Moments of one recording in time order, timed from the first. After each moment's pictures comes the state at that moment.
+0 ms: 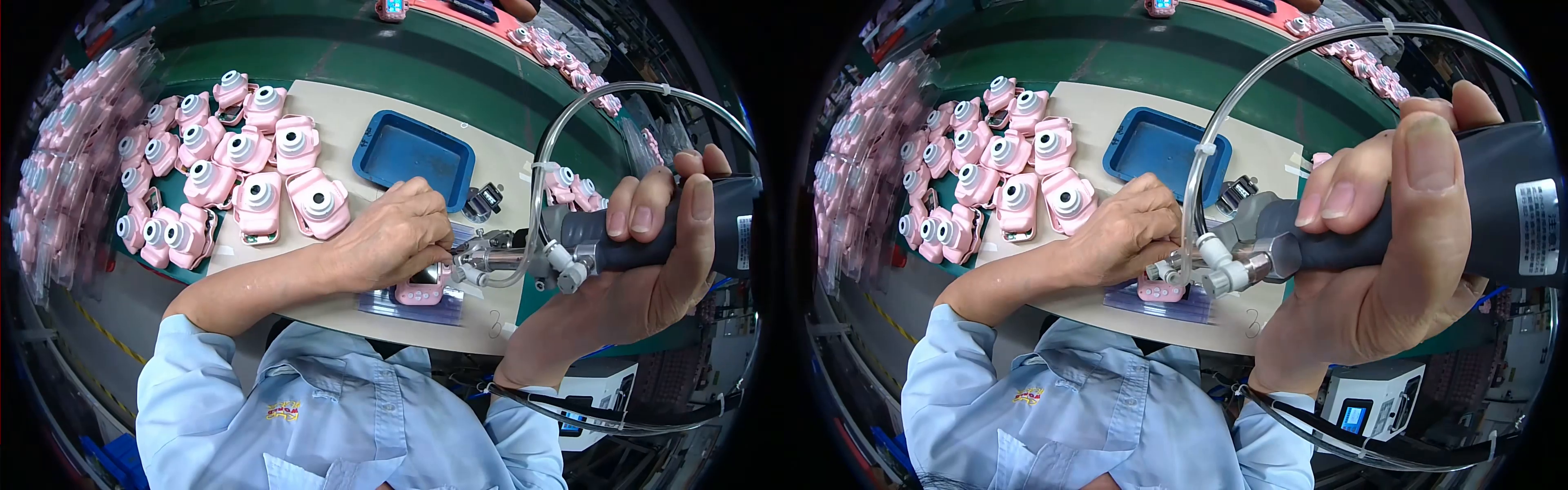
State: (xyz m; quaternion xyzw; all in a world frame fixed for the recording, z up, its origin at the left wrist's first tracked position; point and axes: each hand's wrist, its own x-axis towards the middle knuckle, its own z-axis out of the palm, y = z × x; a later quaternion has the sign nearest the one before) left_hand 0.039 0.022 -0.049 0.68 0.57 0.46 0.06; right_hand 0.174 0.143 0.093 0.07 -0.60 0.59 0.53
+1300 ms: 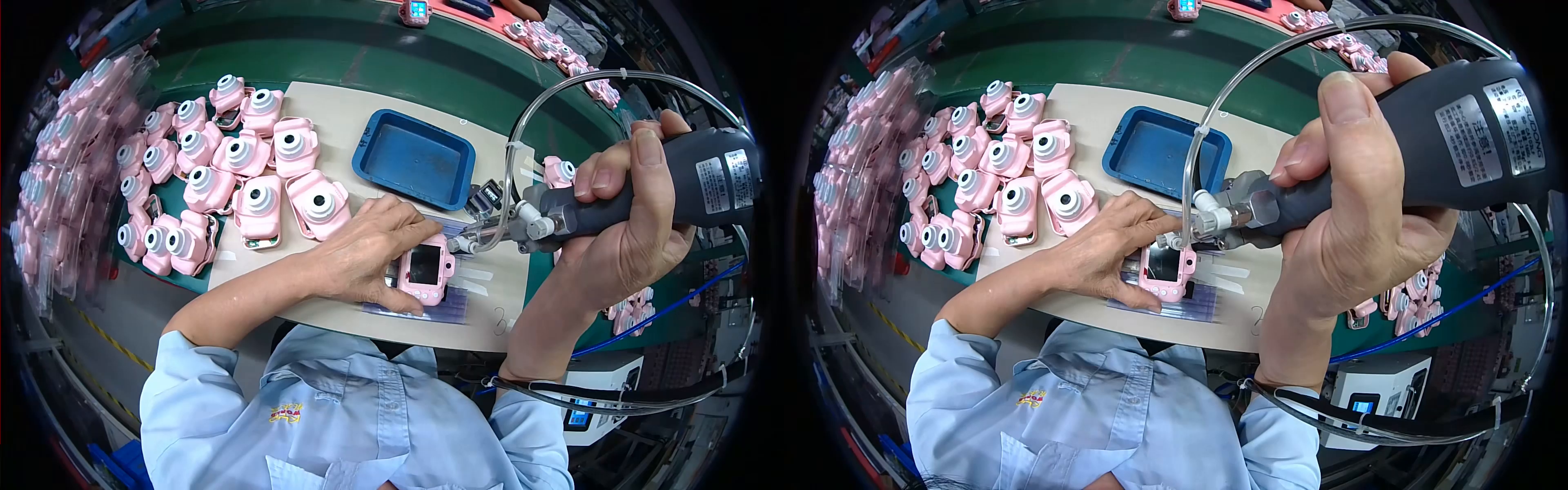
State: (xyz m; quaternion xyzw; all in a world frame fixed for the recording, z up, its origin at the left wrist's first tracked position) left_hand 0.030 -0.002 -0.061 0.68 0.63 0.34 0.16; right_hand 0.146 0.140 0.079 -0.06 -0.62 0.47 0.62
